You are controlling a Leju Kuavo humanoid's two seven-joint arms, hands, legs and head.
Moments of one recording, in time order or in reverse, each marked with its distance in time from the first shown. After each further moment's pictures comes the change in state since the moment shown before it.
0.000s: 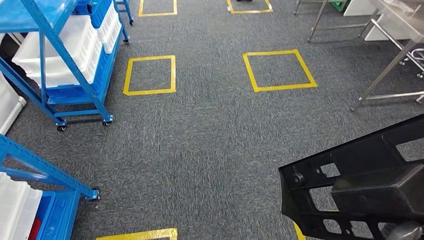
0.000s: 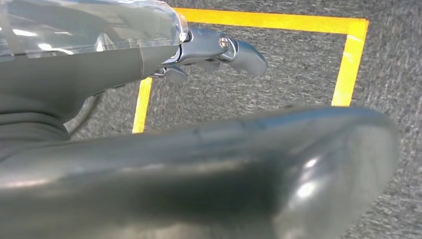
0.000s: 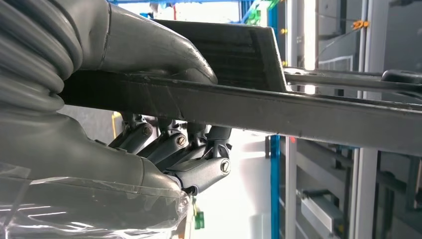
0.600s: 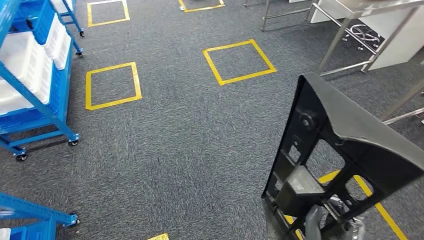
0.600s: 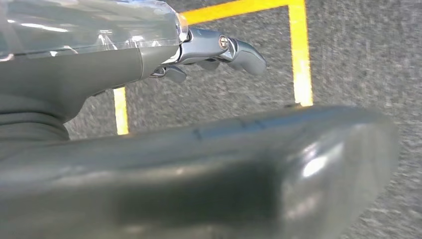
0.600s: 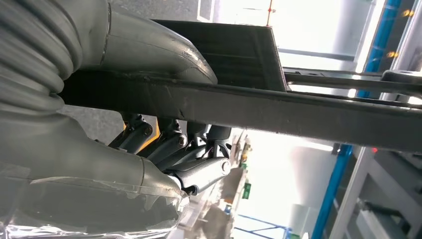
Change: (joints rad) left arm -0.016 -0.026 -0.003 -0.011 -0.065 -0.036 -0.033; right arm -0.002 -0.002 0.110 0.240 0.381 -0.046 0.001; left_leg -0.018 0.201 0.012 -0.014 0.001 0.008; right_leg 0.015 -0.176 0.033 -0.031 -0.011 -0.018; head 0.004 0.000
